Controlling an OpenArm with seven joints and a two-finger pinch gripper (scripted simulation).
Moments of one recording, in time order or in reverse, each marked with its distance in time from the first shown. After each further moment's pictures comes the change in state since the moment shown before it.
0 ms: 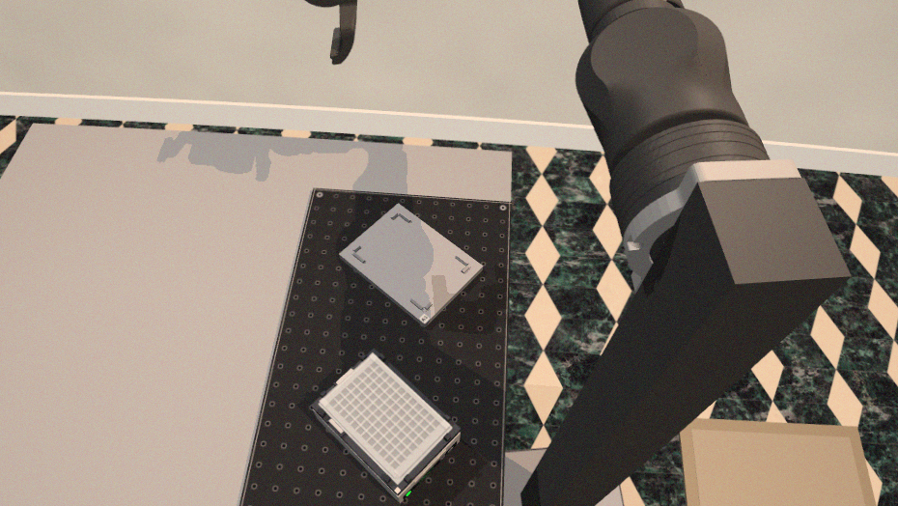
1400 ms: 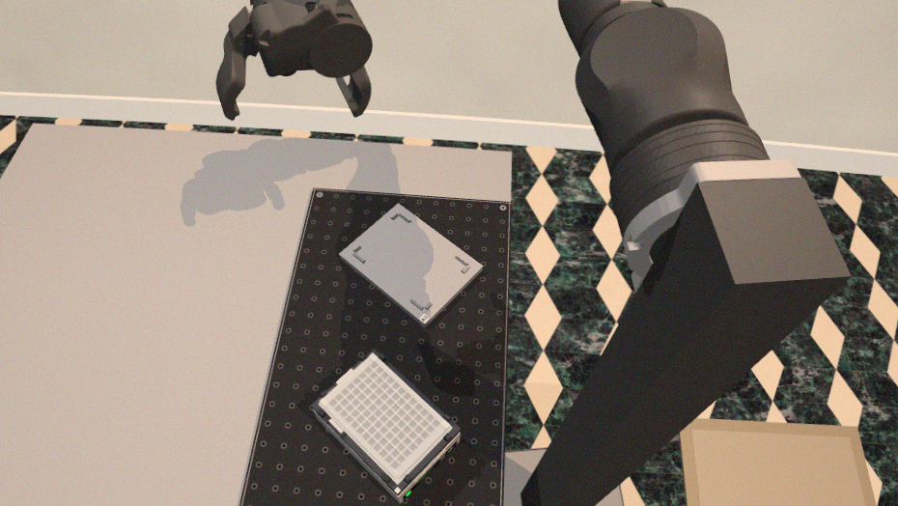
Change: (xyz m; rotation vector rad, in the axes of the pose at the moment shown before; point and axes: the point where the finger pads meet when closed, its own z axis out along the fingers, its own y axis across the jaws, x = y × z) arm 0.066 -0.054 0.028 0.330 0.071 -0.383
